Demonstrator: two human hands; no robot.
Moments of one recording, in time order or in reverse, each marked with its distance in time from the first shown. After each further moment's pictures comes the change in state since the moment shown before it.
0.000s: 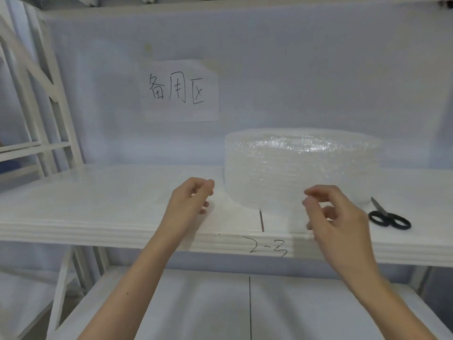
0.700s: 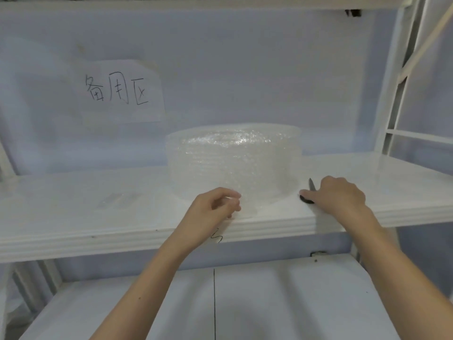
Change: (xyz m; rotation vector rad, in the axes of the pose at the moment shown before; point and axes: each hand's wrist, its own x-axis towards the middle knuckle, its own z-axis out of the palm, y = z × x) left_hand -0.054 0.034 0.118 0.039 -0.457 0.140; right_hand 0.079 0.074 -0.123 -1.000 -0.266 0.494
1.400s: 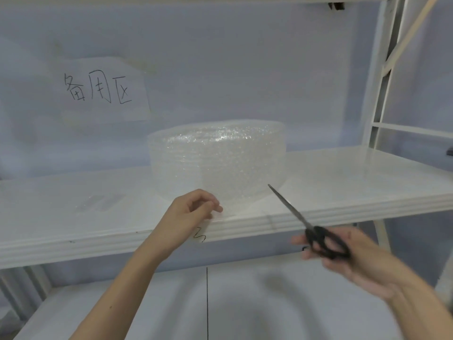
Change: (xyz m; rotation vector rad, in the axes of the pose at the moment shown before) left_hand -0.002 -0.004 0.001 0.001 -0.002 -0.051; right_hand -0.096 0.076 0.018 1.465 -0.700 -0.046
